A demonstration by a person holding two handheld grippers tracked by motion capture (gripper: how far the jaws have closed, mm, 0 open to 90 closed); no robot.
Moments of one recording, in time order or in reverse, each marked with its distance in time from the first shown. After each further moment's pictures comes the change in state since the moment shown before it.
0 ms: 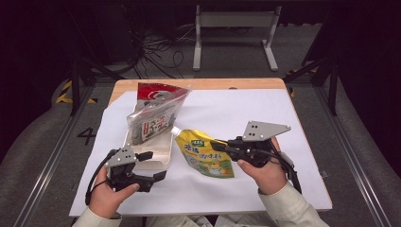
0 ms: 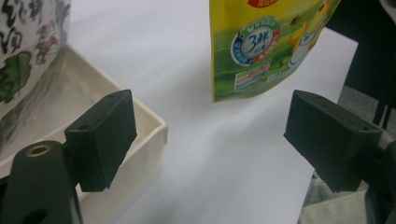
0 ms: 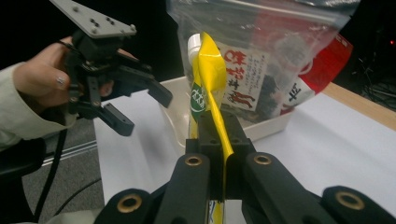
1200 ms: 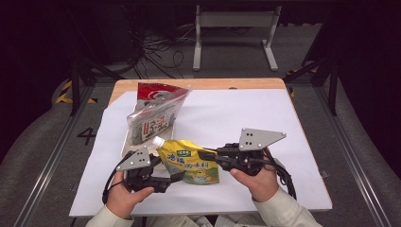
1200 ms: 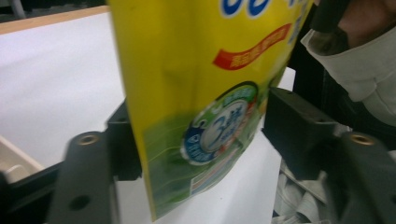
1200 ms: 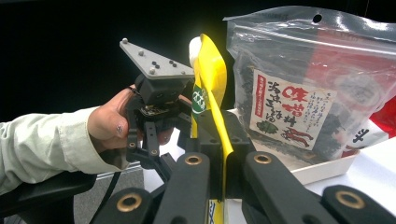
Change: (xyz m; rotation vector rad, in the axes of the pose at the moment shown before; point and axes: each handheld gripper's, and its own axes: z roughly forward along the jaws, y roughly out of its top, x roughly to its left) left arm -0.020 0.007 0.029 -0.119 -0.175 0.061; right arm 0.019 -0.001 0.012 -0.139 0.174 -0.007
